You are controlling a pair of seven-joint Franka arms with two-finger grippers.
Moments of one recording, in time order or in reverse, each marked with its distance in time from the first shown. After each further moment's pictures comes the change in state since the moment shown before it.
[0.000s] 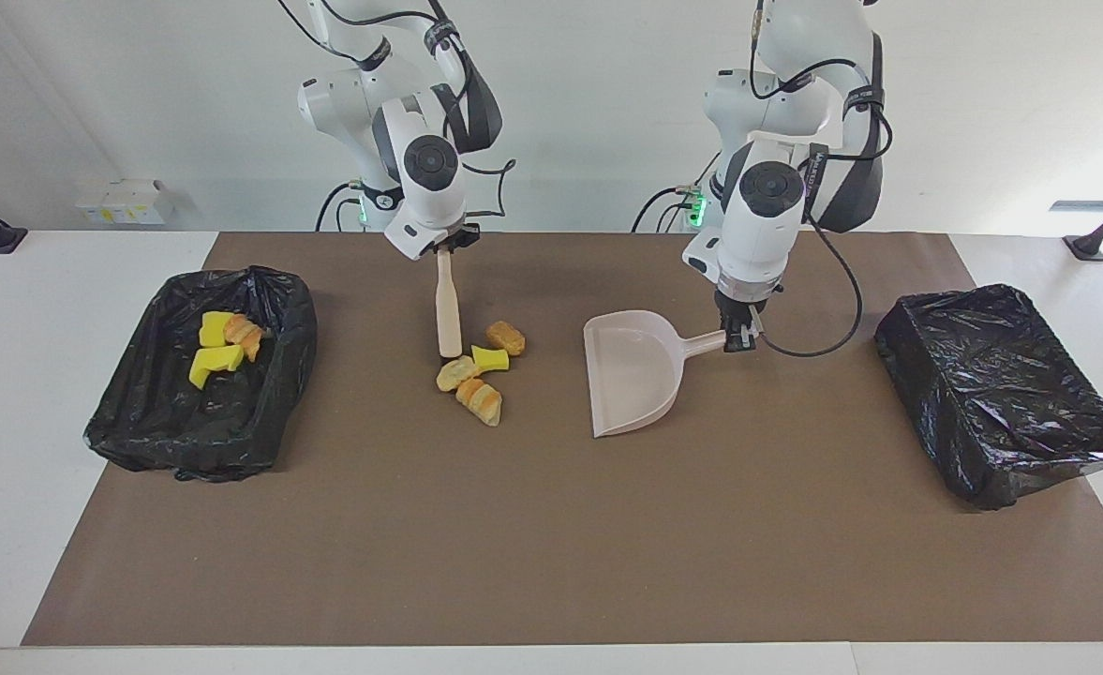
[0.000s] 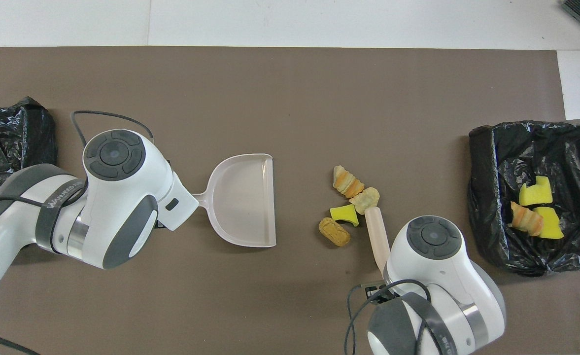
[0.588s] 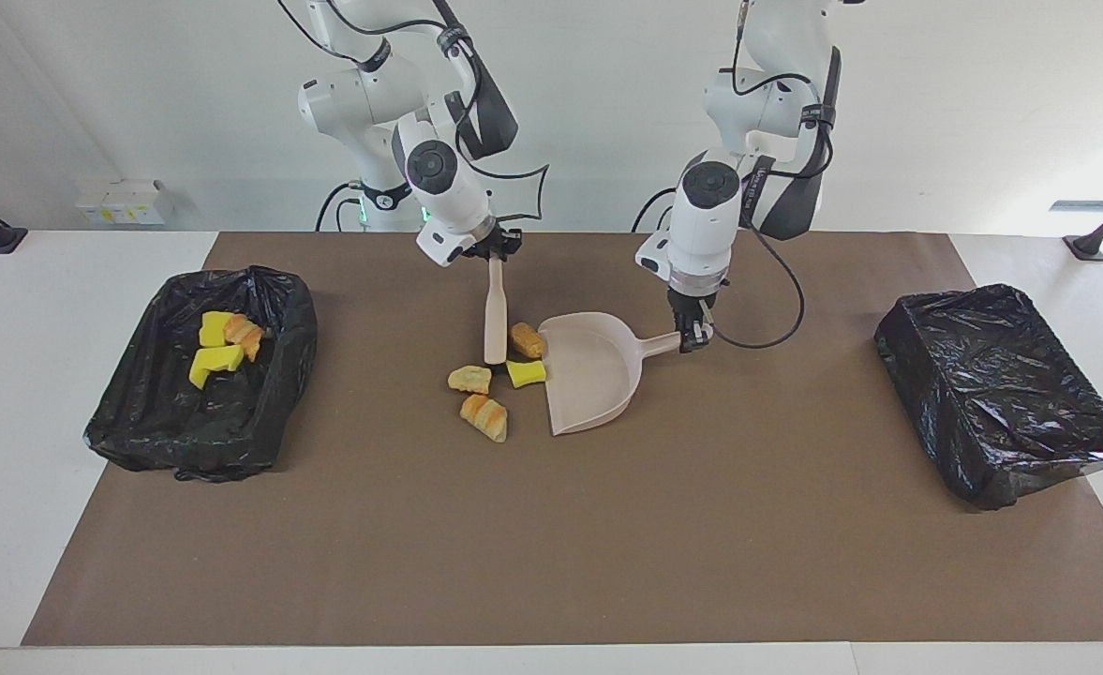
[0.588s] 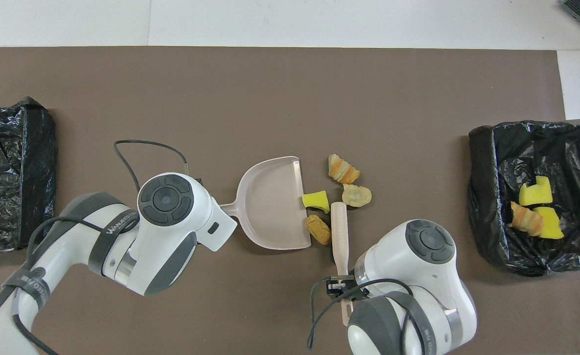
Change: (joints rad) left arm -0.107 -0.001 -0.011 -0.127 0.000 0.189 -0.199; right arm 0.085 0.053 0.003 -0.012 0.327 0.230 0.011
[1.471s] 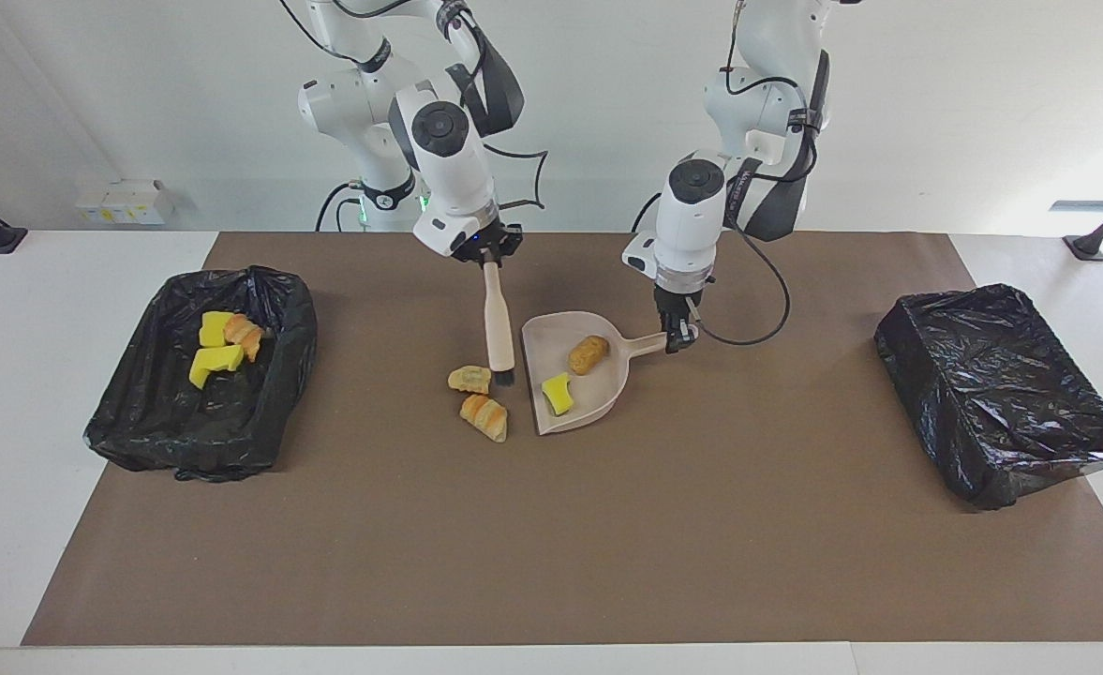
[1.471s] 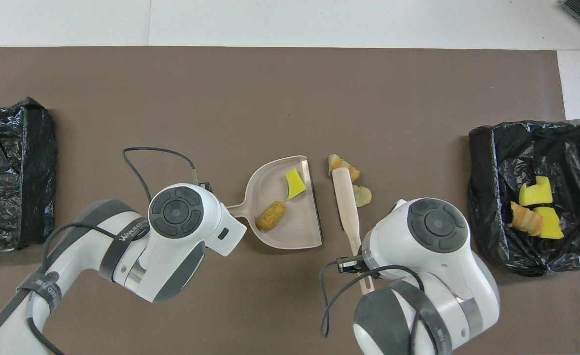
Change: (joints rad) left arm -0.023 0.000 0.001 -0.024 -0.003 0.058 -0.053; right arm -0.065 0.011 -0.021 0.172 -0.346 -0.101 -0.083
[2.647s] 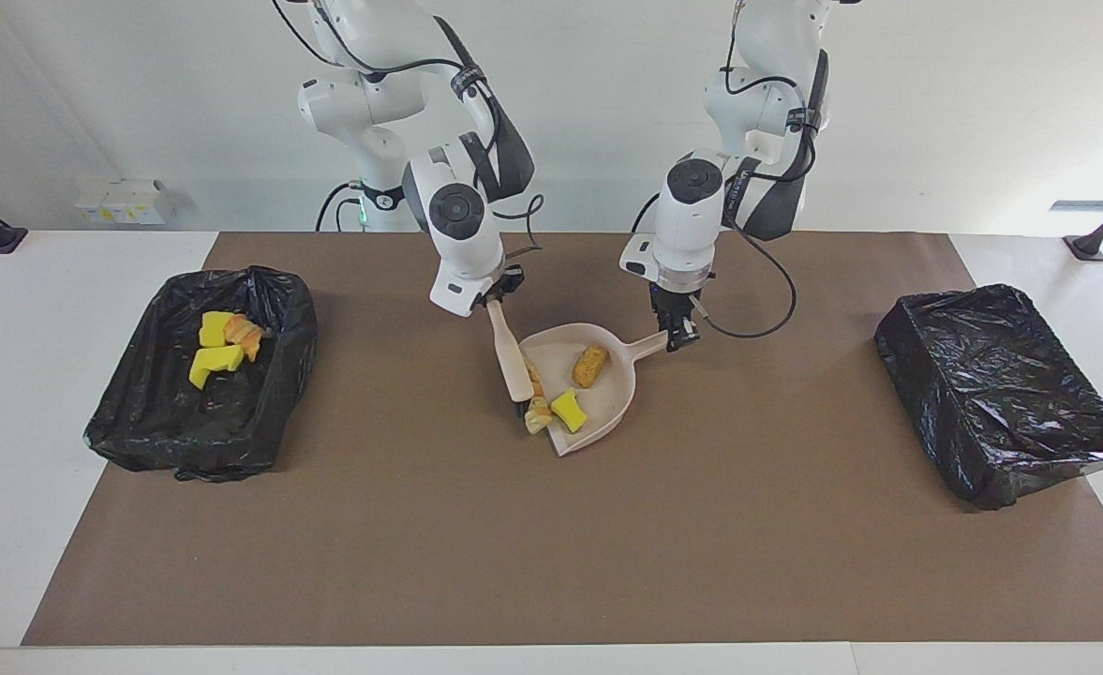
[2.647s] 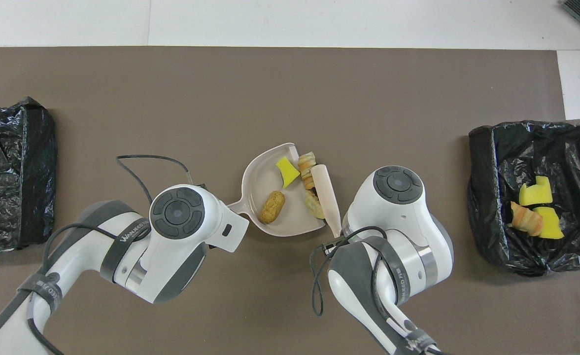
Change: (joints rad) left arm -0.006 -0.002 0.005 -0.002 -0.001 -0.004 -0.139; right arm 0.028 0.225 0.019 0.110 0.155 0.019 -0.156
